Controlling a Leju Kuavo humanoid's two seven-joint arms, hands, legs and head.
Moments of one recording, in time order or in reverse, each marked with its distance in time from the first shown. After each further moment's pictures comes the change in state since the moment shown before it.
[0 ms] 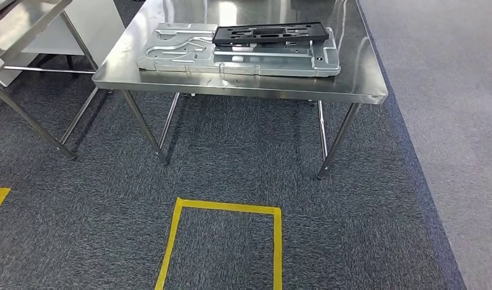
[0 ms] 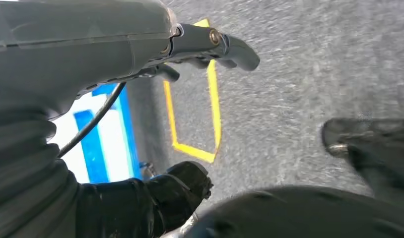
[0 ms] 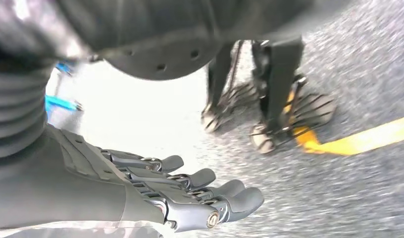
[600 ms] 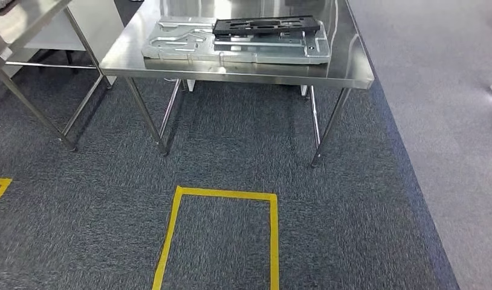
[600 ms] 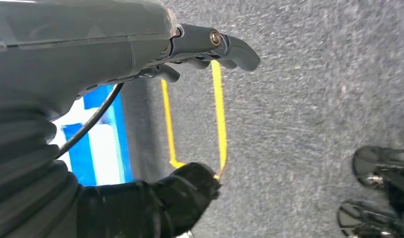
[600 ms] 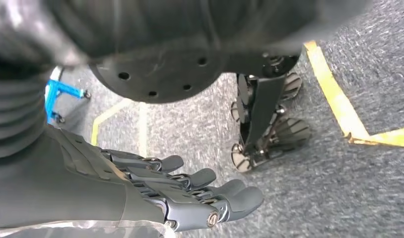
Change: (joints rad) left arm 0.001 -0.003 0.000 0.000 0.000 0.007 -0.007; right arm 0.000 -0.012 0.017 0.013 0.029 -0.013 0.011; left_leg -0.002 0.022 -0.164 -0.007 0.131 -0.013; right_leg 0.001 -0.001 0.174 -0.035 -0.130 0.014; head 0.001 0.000
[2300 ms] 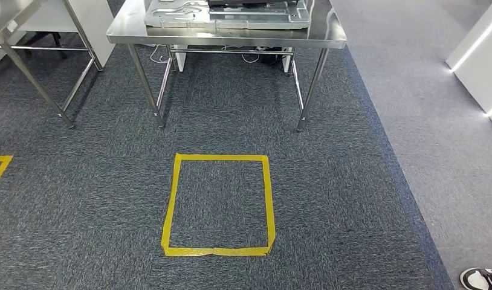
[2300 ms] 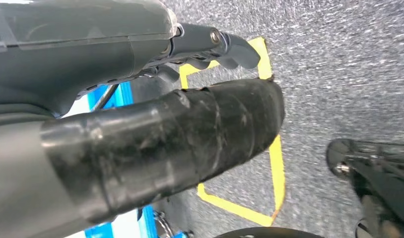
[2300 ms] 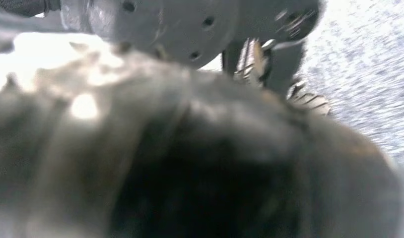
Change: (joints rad) left arm 0.006 -0.010 0.032 0.000 -0.016 -0.011 -0.036; right arm 0.002 -0.011 0.015 0.009 0.042 -0.045 -0.046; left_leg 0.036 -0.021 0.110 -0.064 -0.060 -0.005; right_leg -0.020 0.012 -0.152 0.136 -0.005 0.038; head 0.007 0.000
